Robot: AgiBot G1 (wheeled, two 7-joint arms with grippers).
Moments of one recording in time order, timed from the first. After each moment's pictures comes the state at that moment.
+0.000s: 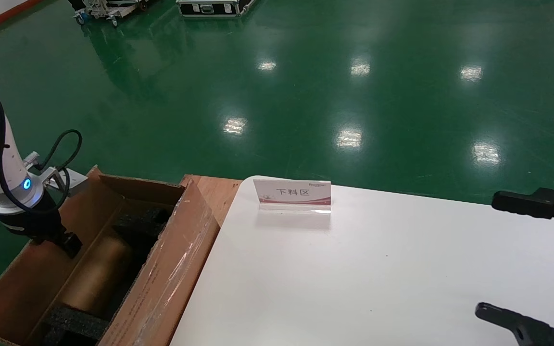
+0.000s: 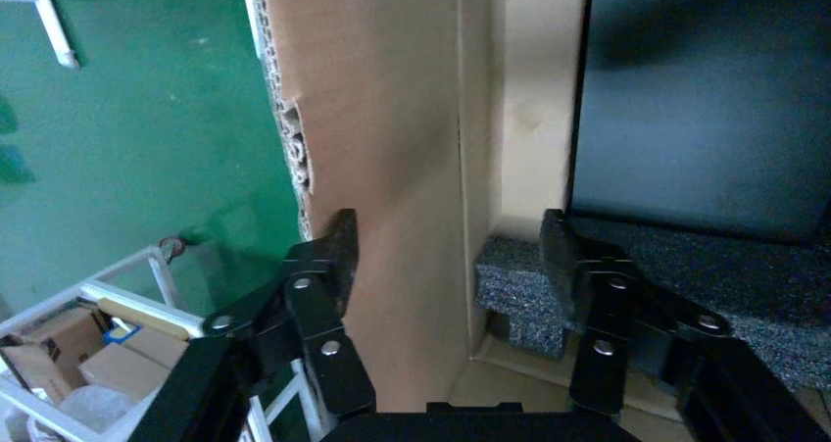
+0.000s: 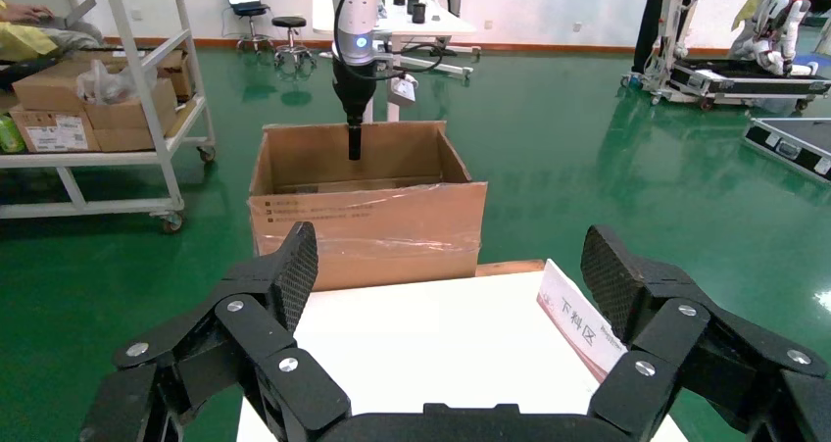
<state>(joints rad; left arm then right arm) -2.18 0.71 2.36 -0.83 1.48 1.11 -1.50 1.08 -0.61 -0.30 1.28 -0.72 -1.49 0.18</state>
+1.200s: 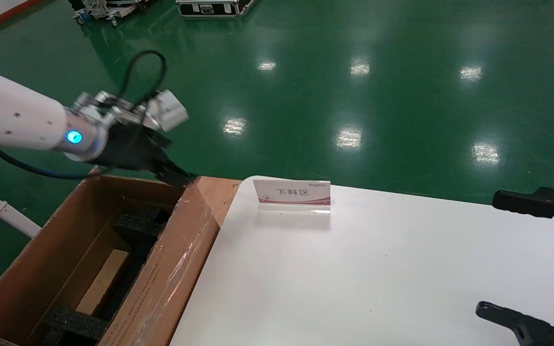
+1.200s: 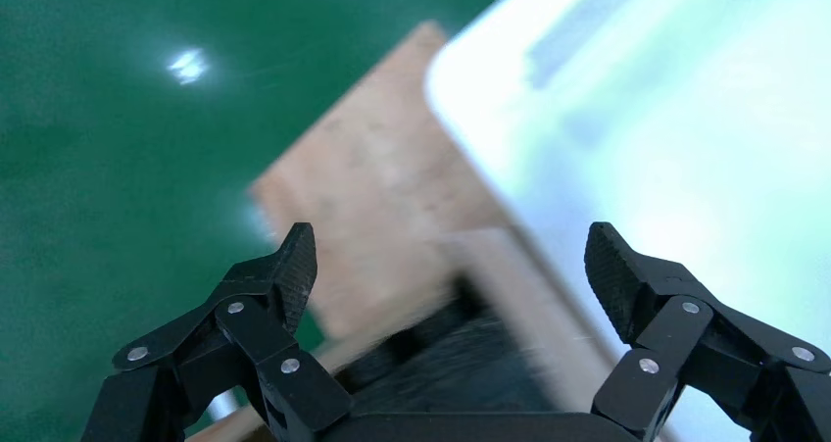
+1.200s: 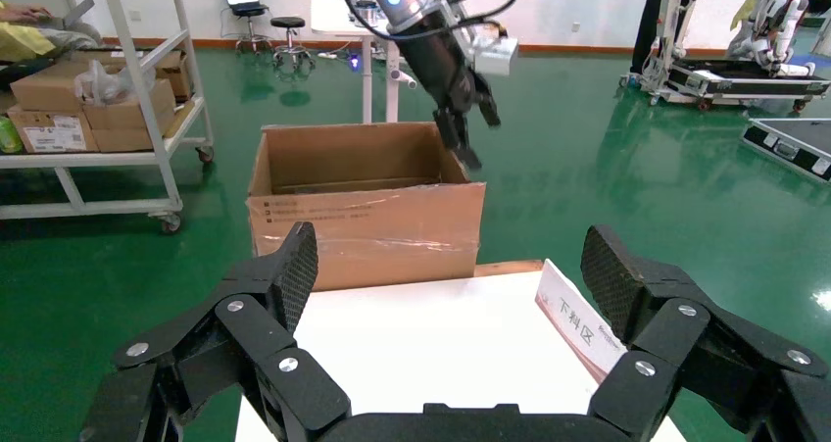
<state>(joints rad) -2.24 0.53 1.91 -1.36 1.53 0.87 -1.21 1.08 -0.60 -0.30 1.28 -0.72 -1.49 0.18</state>
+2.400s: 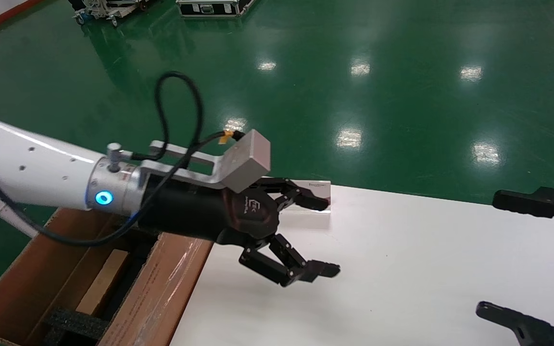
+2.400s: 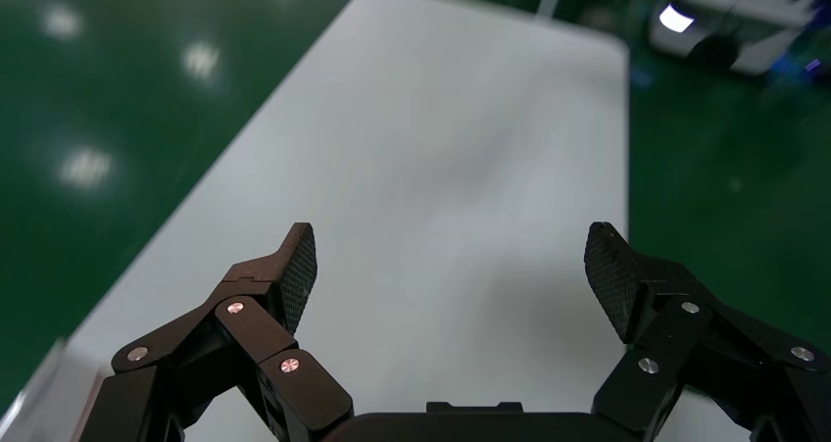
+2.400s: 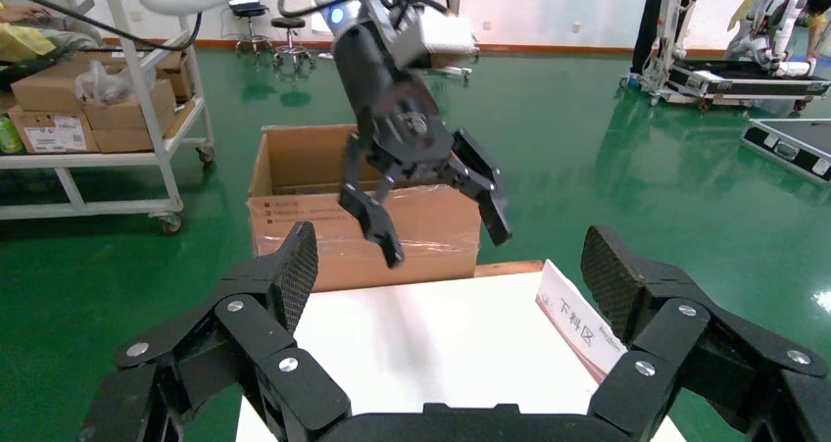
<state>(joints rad) -1.40 0.59 0.73 -1.30 0.95 1.32 -0.47 1.08 -0.61 -0.29 1.28 -0.73 -1.49 0.18</state>
